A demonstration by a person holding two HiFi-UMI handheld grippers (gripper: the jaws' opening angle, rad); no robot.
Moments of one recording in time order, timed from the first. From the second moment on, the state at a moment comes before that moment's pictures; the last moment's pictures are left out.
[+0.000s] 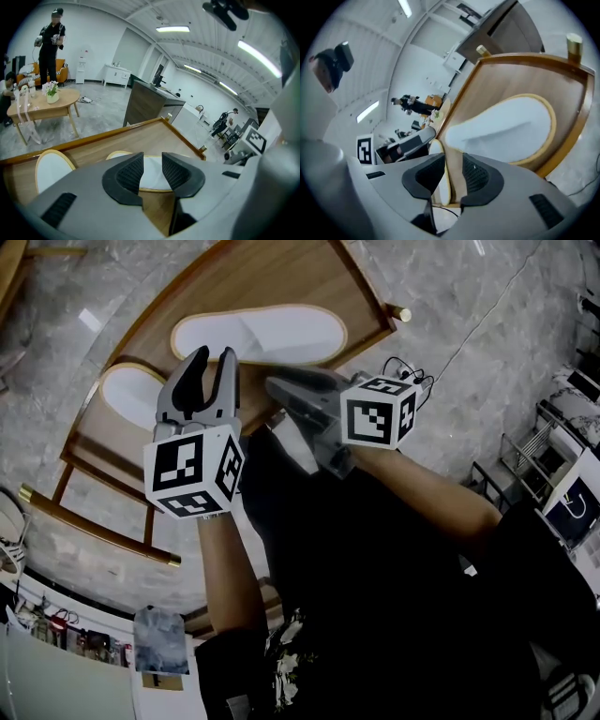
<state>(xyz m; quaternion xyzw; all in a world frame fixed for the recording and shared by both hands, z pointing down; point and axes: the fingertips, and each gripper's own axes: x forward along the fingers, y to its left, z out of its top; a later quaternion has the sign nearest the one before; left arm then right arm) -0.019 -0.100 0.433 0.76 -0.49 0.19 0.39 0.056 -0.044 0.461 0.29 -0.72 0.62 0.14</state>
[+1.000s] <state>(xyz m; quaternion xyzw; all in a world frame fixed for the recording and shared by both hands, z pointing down) -0.009 -0.065 0.505 0.72 -0.44 0.34 0.42 0.095 -0.124 0.470 0.41 -0.69 0.58 0.10</state>
